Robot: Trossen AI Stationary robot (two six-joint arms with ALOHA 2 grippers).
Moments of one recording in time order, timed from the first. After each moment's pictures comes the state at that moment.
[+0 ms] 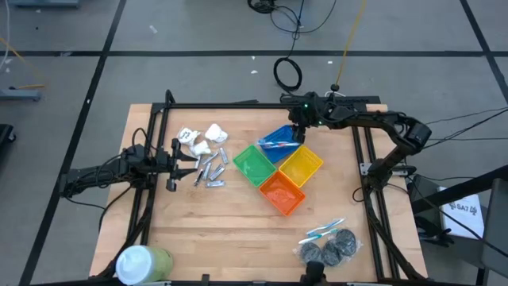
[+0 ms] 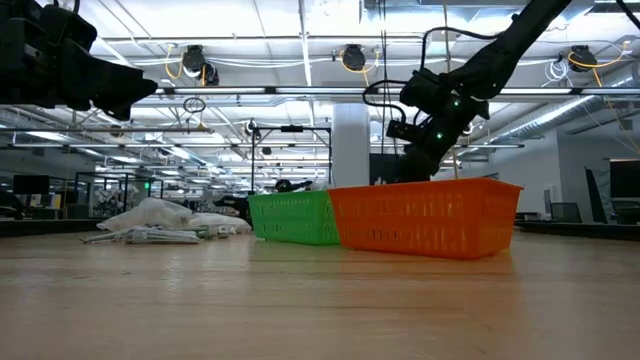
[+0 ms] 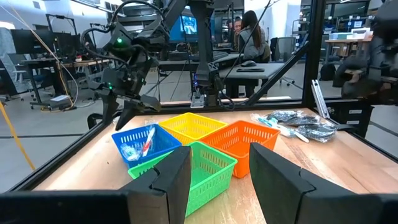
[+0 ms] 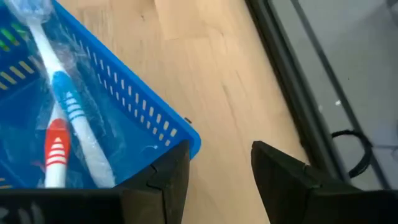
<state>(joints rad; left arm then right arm) 0.18 0.01 0.03 0.02 0.21 0.07 -0.68 1.59 0.88 -0.06 -0.13 -0.45</state>
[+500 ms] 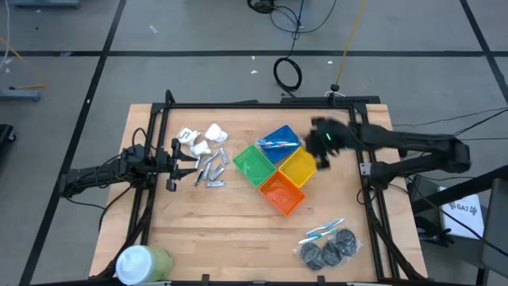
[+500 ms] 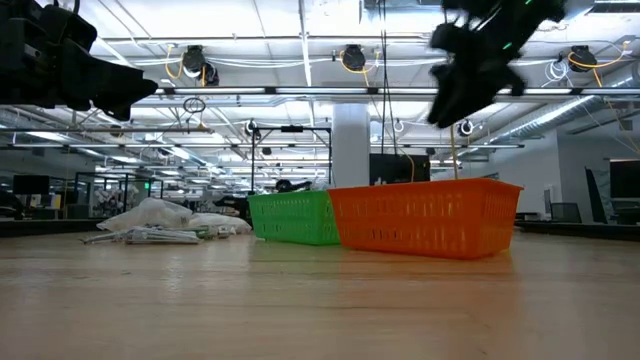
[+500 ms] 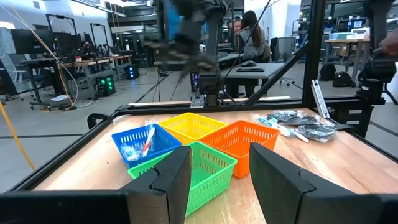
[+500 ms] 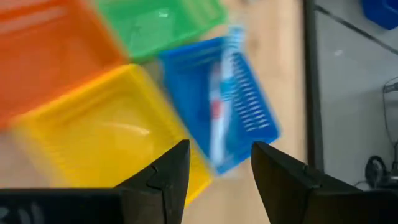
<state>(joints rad) 0.18 0.01 0.03 0.02 0.21 0.07 -0.22 1.07 0.88 -0.63 0.10 -0.50</state>
